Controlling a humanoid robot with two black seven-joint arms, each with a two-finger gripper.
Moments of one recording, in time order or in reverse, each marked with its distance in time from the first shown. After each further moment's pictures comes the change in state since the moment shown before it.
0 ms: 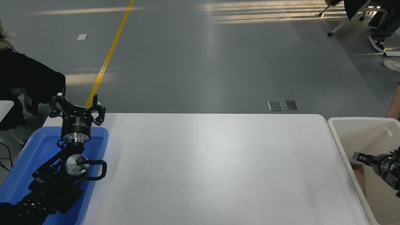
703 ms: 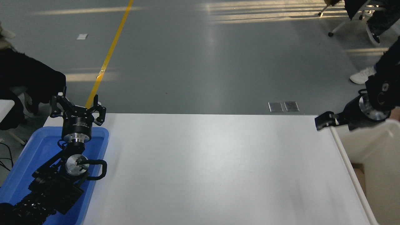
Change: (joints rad) left arm 0.001 0.000 0.000 0.000 -0.001 -0.002 0.002; right arm 1.107 0.169 -0.298 0.963 0.120 0.518 0.000
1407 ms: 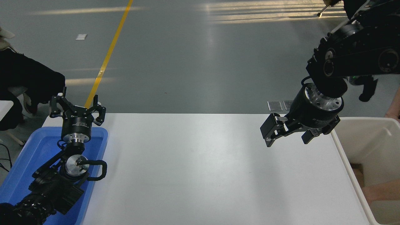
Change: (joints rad) left arm 0.001 -0.001 -0.001 0.000 -0.001 0.001 -0.002; right arm 0.284 0.236 -0.054 0.184 0.229 0.142 0.002
